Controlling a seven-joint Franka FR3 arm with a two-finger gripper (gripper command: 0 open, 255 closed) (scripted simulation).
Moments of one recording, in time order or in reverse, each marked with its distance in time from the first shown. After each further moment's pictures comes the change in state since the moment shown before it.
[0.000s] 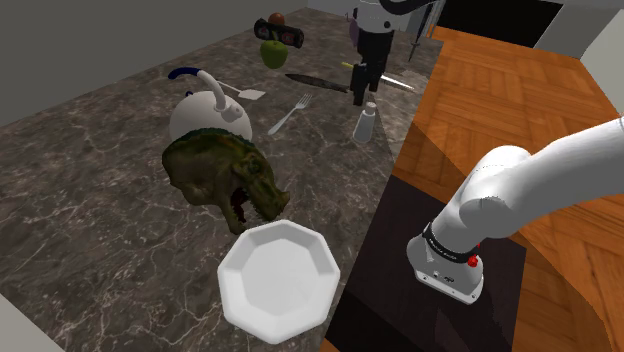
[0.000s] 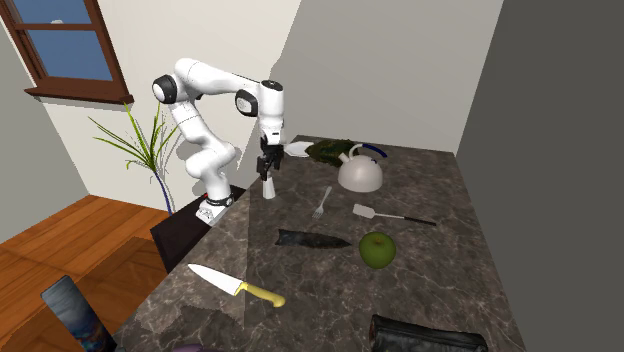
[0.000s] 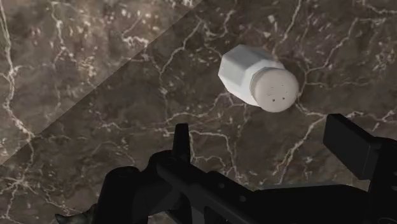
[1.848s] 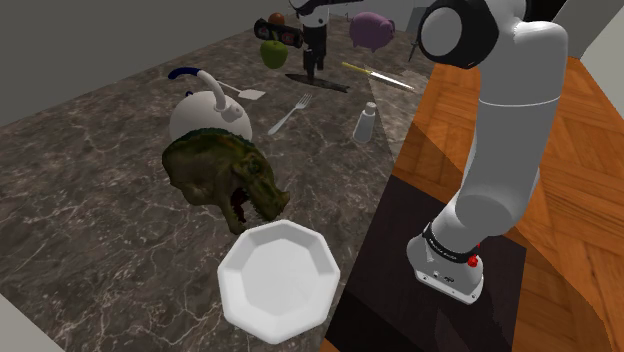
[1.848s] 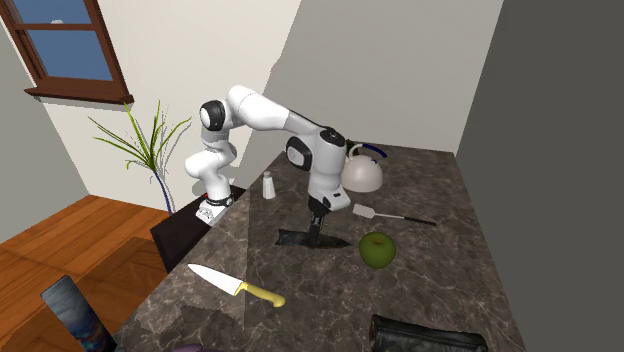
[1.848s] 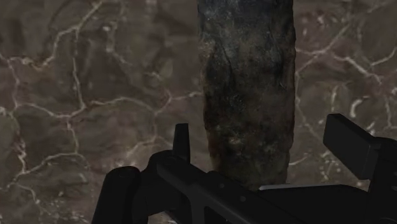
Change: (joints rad) arm -0.085 0.953 -0.121 0.896 0.041 0.052 -0.429
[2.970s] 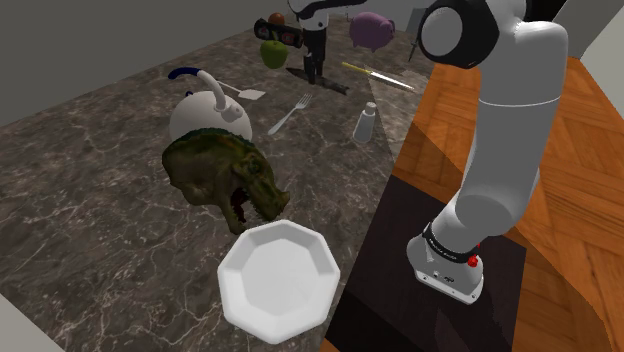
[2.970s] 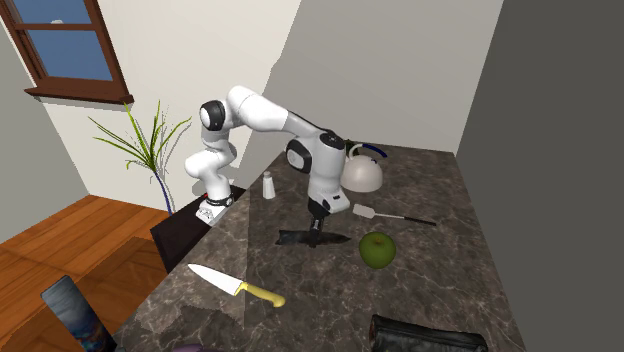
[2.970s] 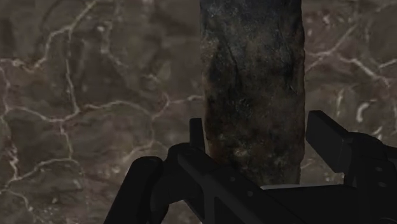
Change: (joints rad) arm 0.001 -0.002 0.000 -0.024 0.000 0.023 0.001
